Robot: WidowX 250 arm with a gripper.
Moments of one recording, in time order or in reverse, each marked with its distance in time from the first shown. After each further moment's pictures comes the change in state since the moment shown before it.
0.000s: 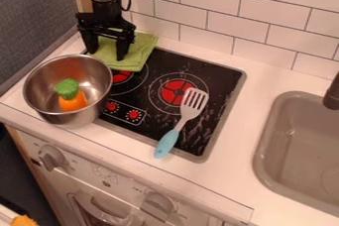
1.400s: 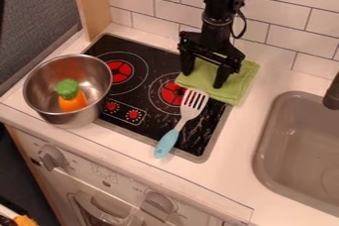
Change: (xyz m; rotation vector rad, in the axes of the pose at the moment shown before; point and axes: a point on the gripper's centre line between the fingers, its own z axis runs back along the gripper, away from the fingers) arm -0.020 -0.178 0.024 -0.011 0.038 -0.226
